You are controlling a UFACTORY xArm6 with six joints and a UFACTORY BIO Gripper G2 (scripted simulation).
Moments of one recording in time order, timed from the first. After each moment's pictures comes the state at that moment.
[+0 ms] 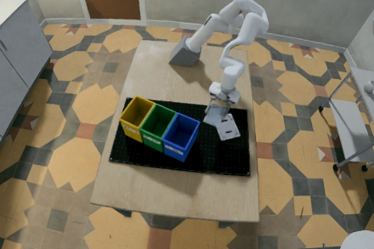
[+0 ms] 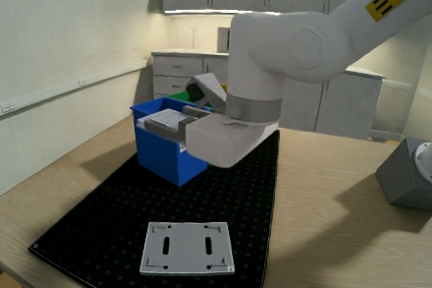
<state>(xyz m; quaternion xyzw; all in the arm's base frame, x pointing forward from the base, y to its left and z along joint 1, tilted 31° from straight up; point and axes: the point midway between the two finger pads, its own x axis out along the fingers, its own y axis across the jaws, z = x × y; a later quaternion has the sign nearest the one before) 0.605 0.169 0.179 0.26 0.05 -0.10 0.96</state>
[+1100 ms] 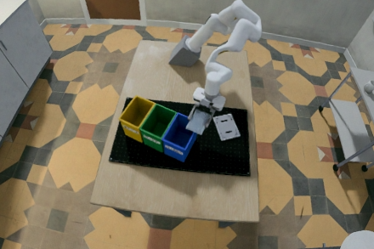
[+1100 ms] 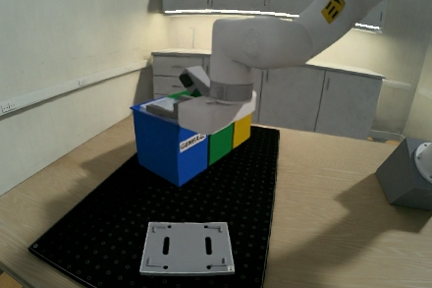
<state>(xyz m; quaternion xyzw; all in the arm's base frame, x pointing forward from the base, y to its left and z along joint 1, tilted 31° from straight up) 0.663 0.106 0.135 0.26 0.05 -0.10 0.96</state>
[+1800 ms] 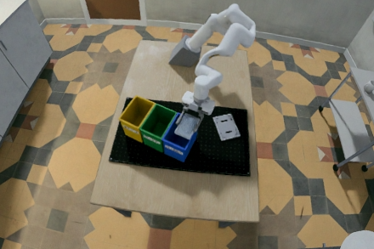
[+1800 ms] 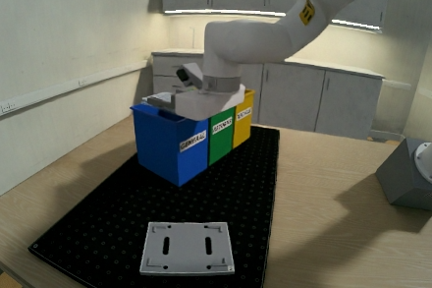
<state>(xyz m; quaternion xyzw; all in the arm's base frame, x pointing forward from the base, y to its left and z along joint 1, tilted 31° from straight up) 0.701 0.064 0.106 0.26 0.05 -0.10 0.96</state>
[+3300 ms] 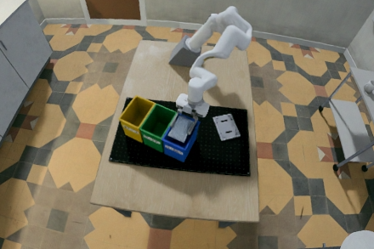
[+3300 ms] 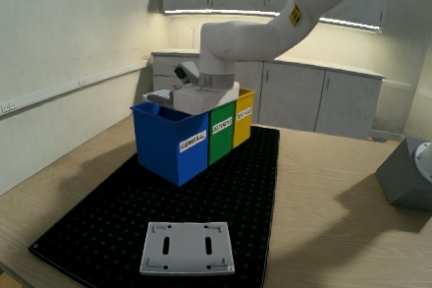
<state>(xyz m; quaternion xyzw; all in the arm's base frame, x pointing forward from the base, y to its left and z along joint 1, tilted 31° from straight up) 0.722 0.044 0.091 0.26 0.05 -0.10 0.96</state>
